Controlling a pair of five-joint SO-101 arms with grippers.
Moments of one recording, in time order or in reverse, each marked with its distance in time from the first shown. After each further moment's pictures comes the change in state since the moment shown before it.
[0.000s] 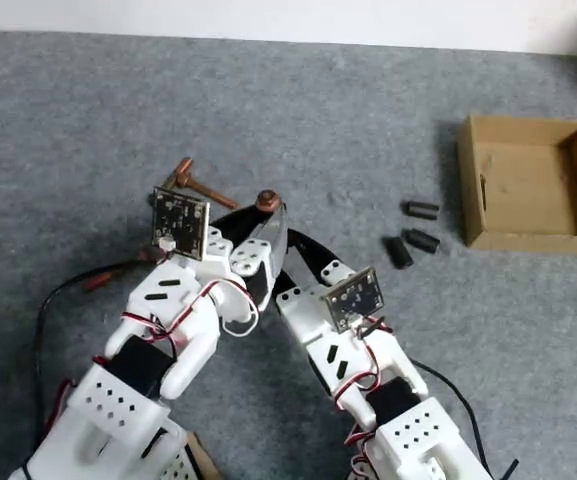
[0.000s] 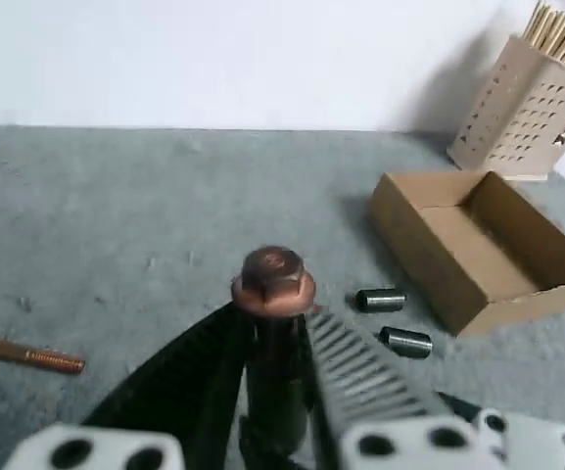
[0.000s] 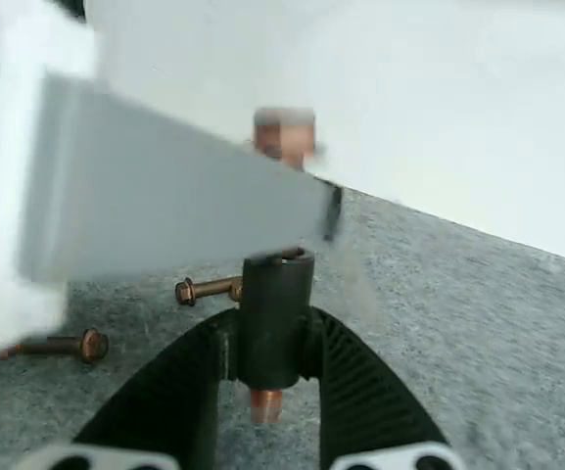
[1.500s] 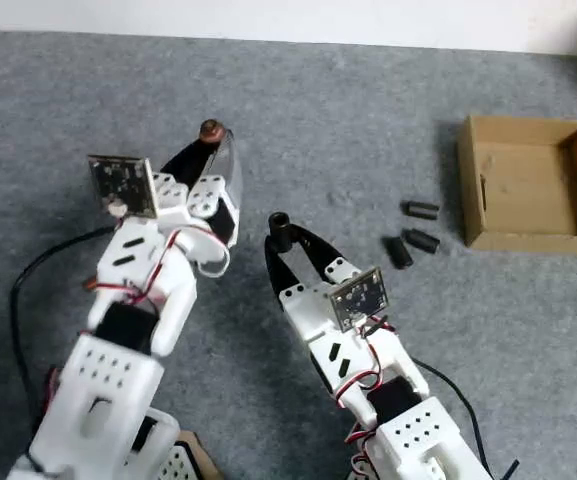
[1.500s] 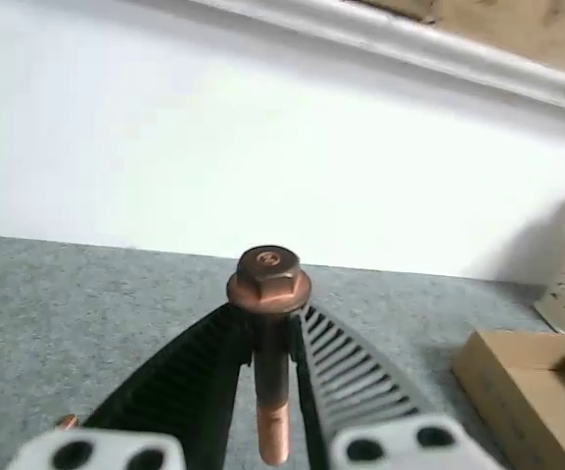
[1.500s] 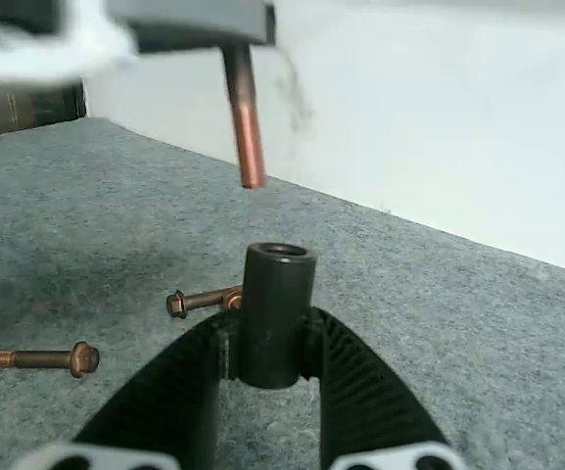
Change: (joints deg) left arm -12.4 7.7 -7.6 -12.6 -0.4; right arm 0.6 0.2 0.0 -1.1 -0.1
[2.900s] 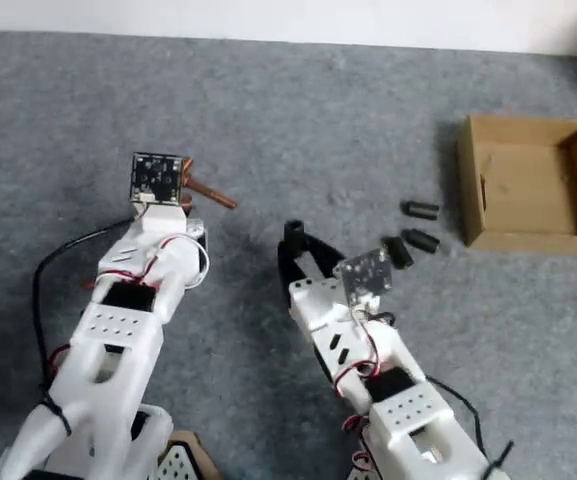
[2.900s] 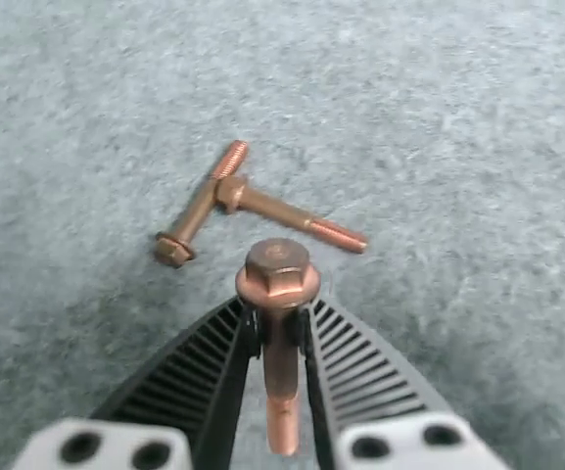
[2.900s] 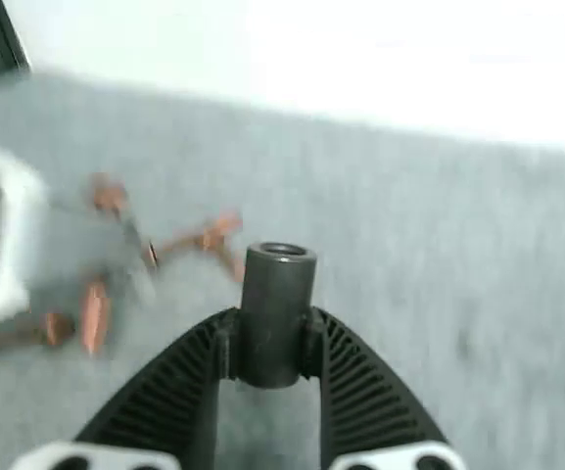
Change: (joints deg) left arm -10.1 20.6 5.5 6.5 -12.6; right arm 3.5 13.8 -0.8 -6.8 -8.1
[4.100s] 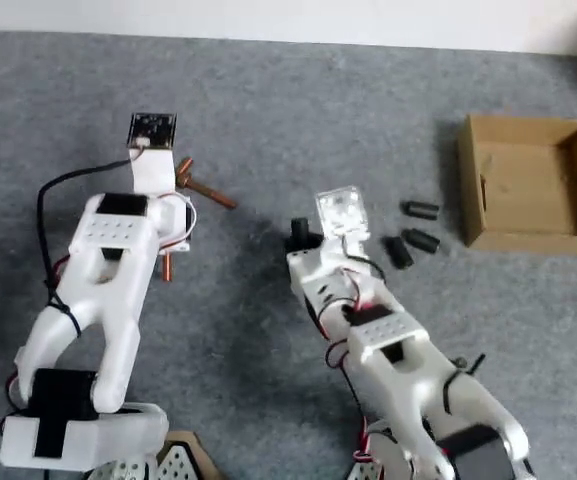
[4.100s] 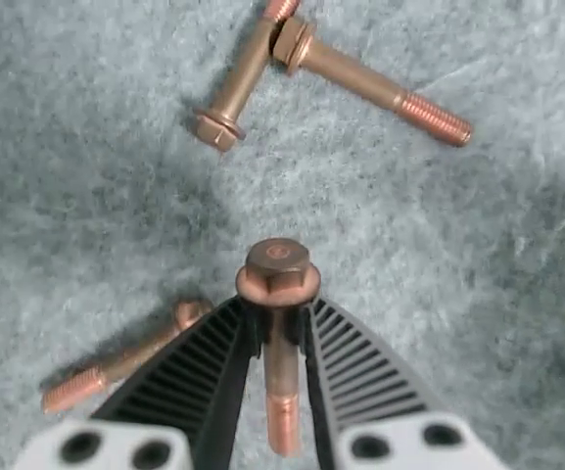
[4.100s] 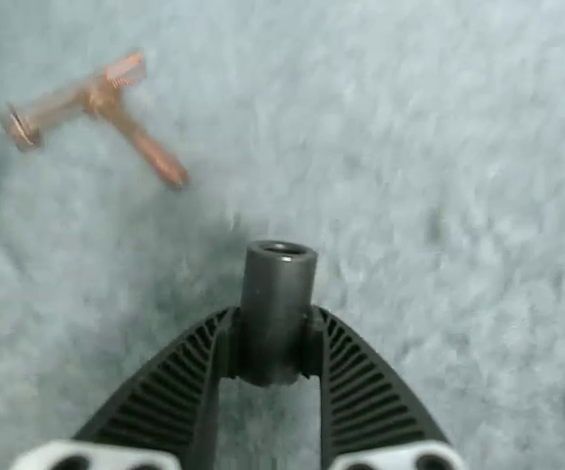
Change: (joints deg) left arm -6.4 29.5 -31.2 31.6 0.0; right arm 4.0 36.5 -23.0 7.9 -0.1
